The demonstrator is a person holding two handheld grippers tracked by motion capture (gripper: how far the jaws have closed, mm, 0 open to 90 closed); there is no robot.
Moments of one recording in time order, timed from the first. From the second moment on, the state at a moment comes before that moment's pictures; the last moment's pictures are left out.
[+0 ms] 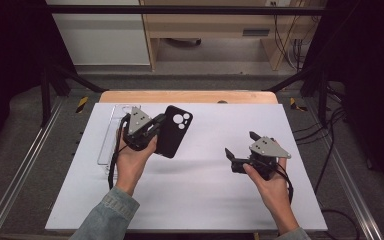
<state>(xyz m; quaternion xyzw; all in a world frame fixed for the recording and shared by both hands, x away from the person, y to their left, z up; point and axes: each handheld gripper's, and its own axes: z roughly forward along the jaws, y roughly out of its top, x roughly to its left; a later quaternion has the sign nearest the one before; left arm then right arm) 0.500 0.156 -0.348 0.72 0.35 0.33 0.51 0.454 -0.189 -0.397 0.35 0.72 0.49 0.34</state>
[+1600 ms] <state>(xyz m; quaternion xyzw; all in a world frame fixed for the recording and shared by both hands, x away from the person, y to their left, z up) 0.514 0.228 -0.333 0.65 0.40 0.37 0.53 0.413 -0.272 -0.457 0.37 0.64 0.55 0.38</state>
